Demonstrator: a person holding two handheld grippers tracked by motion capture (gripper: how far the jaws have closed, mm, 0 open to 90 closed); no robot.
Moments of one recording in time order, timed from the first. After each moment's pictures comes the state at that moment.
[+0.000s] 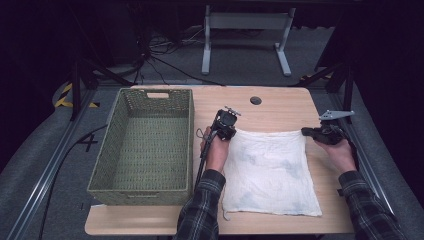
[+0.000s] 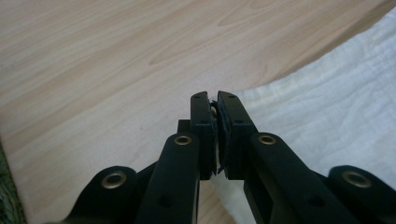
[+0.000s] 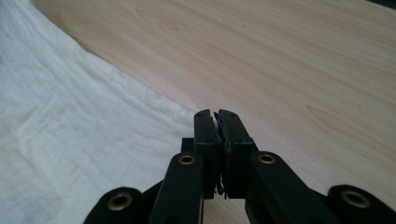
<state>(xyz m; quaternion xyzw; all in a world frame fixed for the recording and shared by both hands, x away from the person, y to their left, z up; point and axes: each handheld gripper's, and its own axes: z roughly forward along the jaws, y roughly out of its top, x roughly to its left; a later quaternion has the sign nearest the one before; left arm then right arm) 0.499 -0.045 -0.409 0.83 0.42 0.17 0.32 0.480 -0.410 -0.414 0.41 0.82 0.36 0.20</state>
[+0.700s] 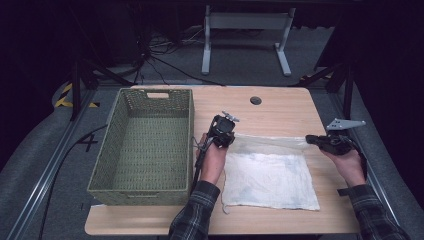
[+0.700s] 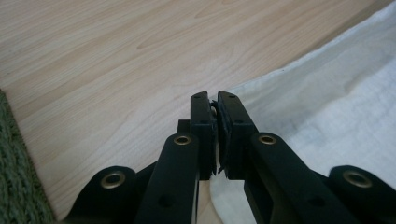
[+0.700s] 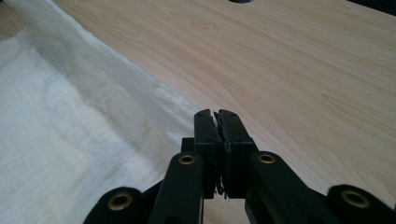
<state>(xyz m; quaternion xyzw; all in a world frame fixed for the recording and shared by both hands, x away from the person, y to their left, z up) 0.446 -0.031 -0.392 0.84 0.40 0.17 0.32 0.431 -0.413 -0.406 0.38 0.82 0.38 0.19</state>
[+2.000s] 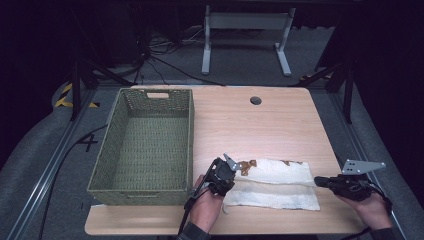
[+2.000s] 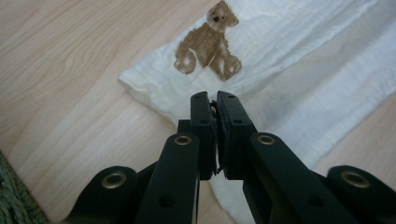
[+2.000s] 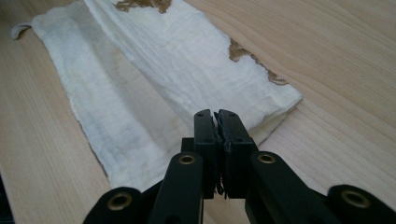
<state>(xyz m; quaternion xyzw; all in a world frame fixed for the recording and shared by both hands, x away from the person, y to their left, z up) 0.324 -0.017 -0.412 0.87 0.35 0.12 0.31 0.312 -0.417 -0.419 0.33 0.85 0.38 0.12</state>
